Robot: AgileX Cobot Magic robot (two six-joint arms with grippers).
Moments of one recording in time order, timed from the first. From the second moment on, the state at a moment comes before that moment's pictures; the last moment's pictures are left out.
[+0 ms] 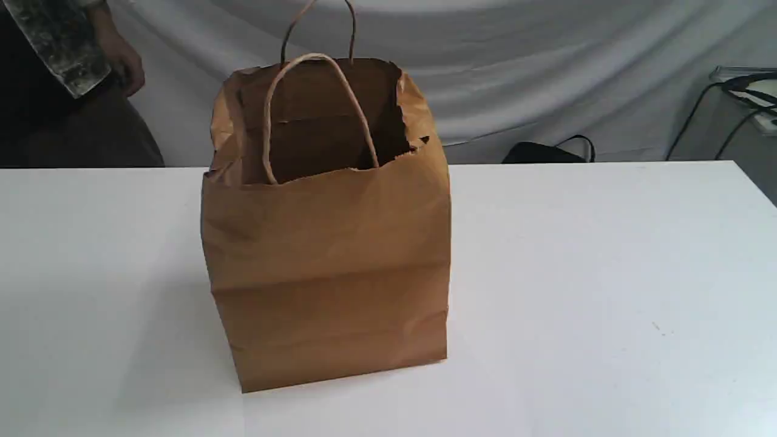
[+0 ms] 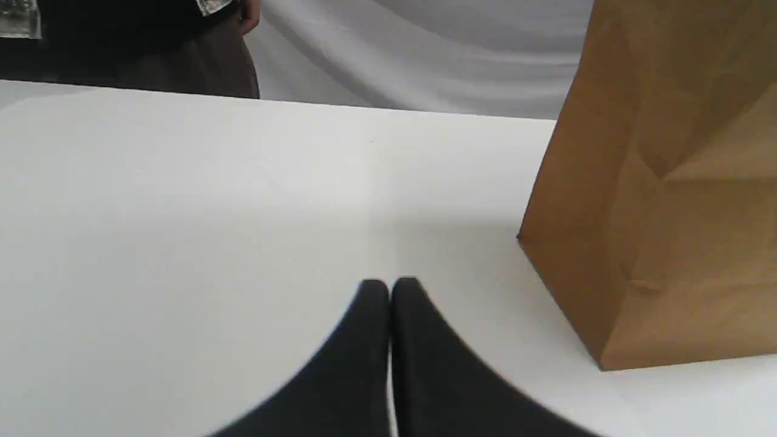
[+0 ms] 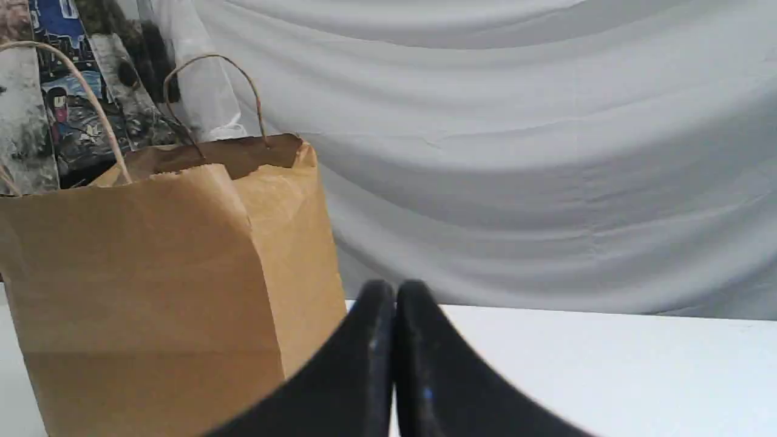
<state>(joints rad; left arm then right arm) -0.01 0.00 0.00 -0.07 0.32 -0.05 0.40 0.23 0.00 0.28 -0.25 -0.17</state>
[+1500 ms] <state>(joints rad) -0.01 0.00 0.00 -0.07 0.32 -0.05 0.06 0.01 0.00 -0.01 0.33 0.00</state>
